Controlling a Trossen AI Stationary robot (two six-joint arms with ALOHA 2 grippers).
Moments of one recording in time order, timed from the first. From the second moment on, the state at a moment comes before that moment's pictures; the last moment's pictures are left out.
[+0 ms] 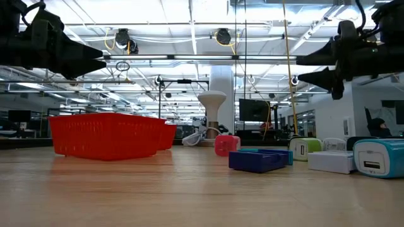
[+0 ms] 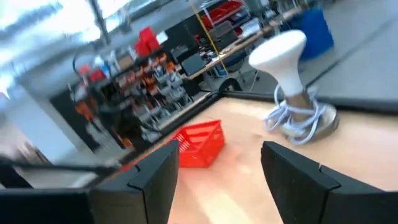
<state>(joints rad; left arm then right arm) 0.07 0.01 0.02 0.06 -0.23 0.02 -0.26 0.24 0.02 0.25 0.13 0.56</state>
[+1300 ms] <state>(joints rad) 0.07 0.01 0.02 0.06 -0.23 0.02 0.34 1.27 0.52 0.42 0.24 0.39</state>
